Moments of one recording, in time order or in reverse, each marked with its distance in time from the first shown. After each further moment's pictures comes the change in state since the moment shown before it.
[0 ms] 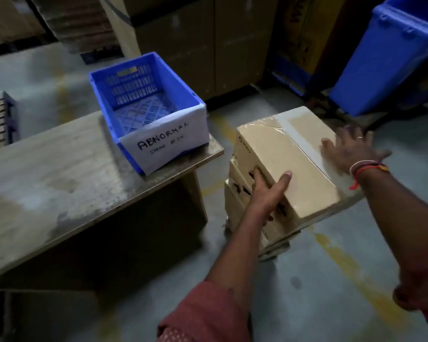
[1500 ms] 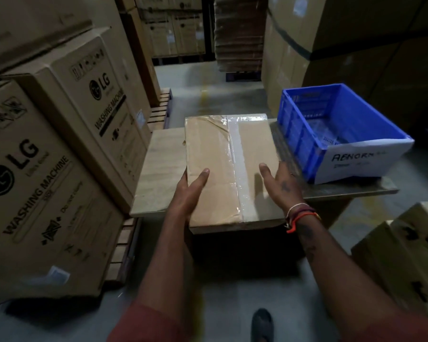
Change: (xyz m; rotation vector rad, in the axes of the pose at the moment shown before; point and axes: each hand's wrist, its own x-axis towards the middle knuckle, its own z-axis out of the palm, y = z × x) left_hand -0.311 -0.135 -0.584 -0.293 0.776 0.356; right_hand -0.449 -0.502 0.119 0.673 -0.317 -0.599
